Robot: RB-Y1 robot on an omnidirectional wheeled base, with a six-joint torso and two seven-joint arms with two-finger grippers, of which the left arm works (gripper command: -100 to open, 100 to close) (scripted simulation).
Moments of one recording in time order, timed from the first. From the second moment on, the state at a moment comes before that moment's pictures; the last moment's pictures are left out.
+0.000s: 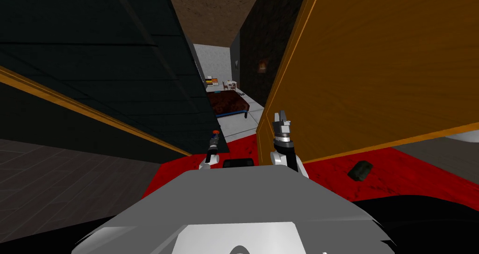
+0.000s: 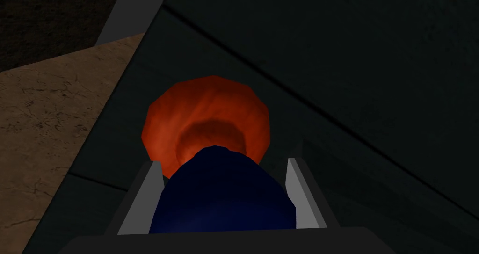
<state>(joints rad) -0.09 0.08 -0.03 -0.69 0.31 -0.79 -1.07</state>
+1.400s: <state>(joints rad) -0.08 0.12 -0.03 -0.69 0.34 -0.80 -0.72</state>
